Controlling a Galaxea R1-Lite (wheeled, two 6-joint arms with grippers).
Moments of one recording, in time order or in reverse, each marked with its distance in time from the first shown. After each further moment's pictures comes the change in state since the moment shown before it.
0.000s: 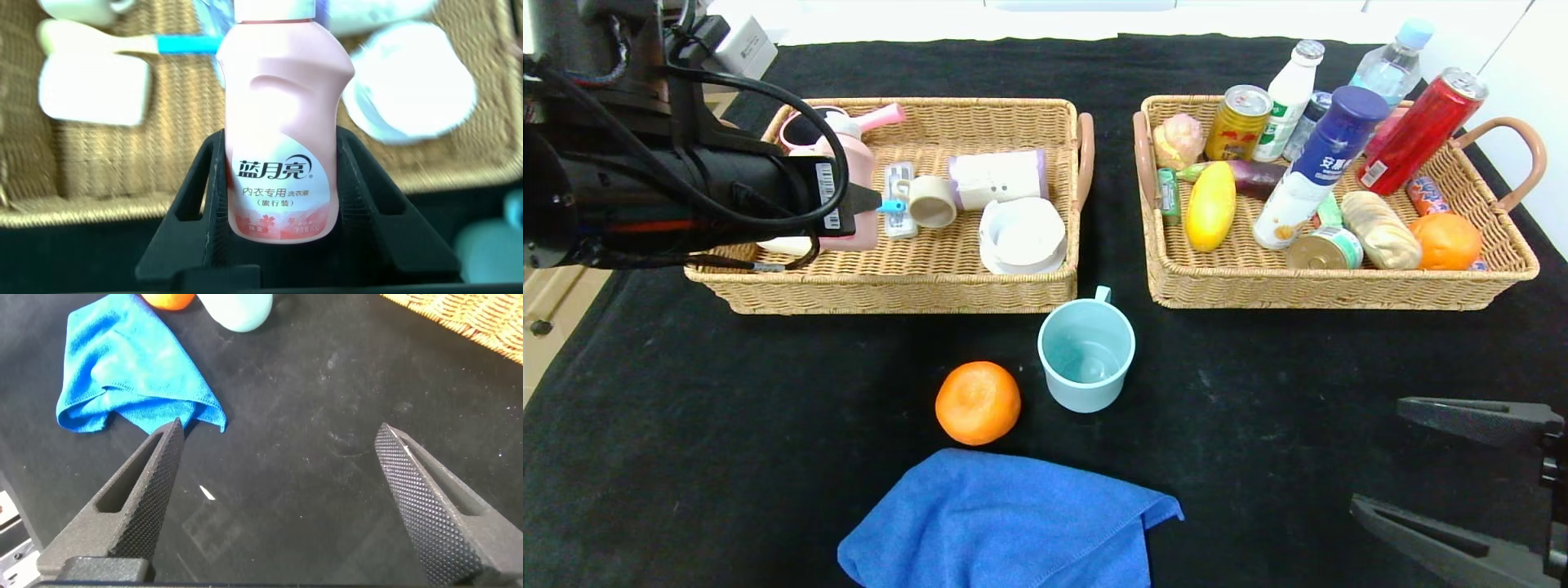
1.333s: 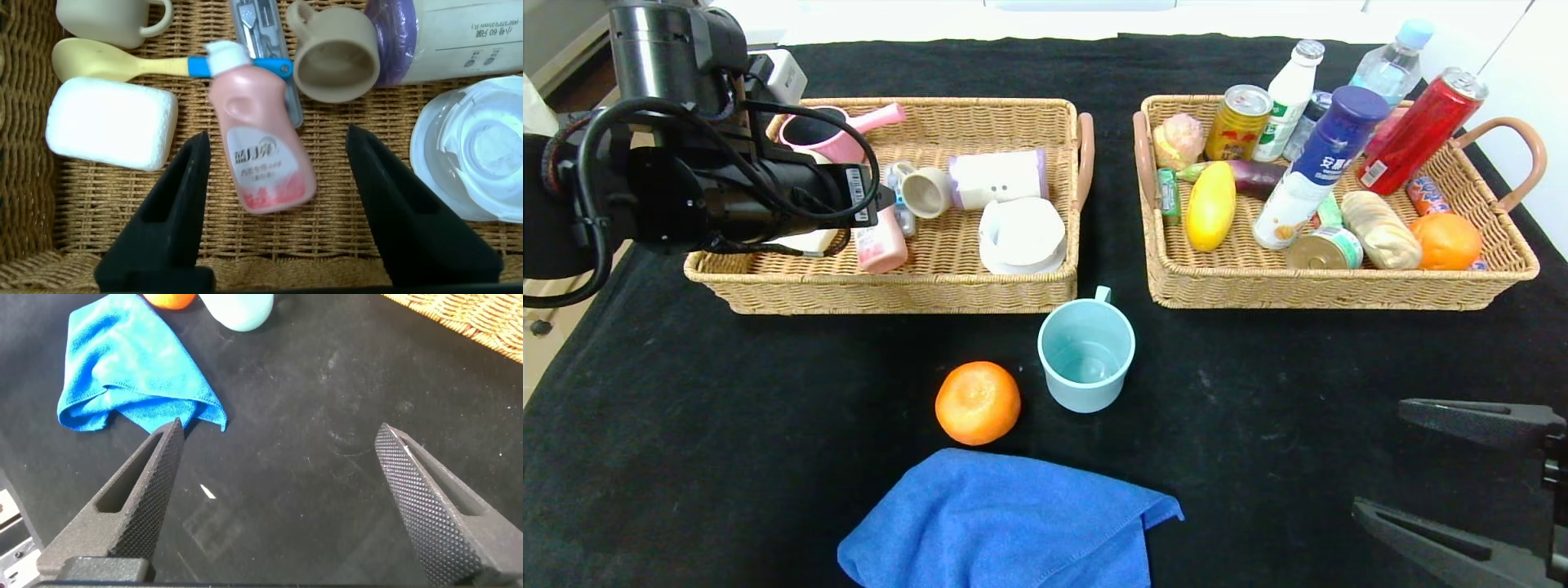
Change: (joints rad) left arm 0.092 0.162 -0.062 -0.126 0.001 -0.009; right arm 0.001 -0.003 0.003 0.001 0.002 -0.001
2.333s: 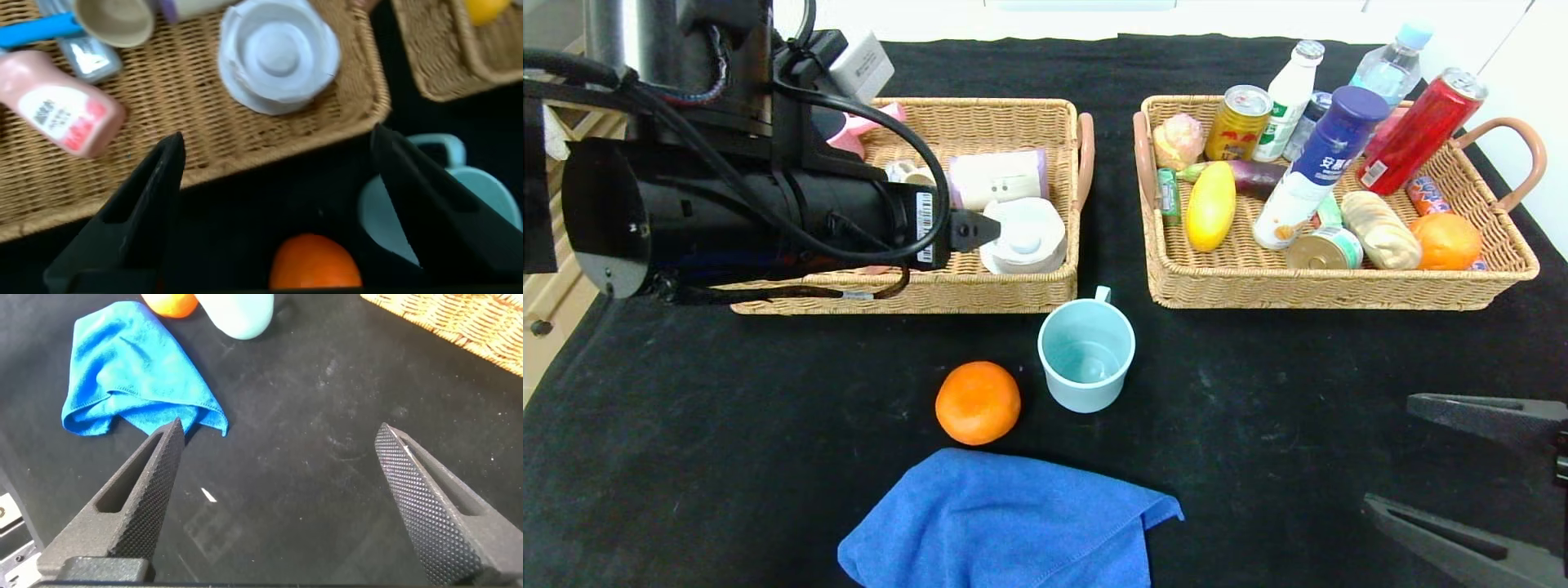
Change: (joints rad) left arm -0.318 -0.135 0.057 0.147 -0.007 0.016; right arm -0.001 -0.018 -0.004 0.000 0.001 0.000
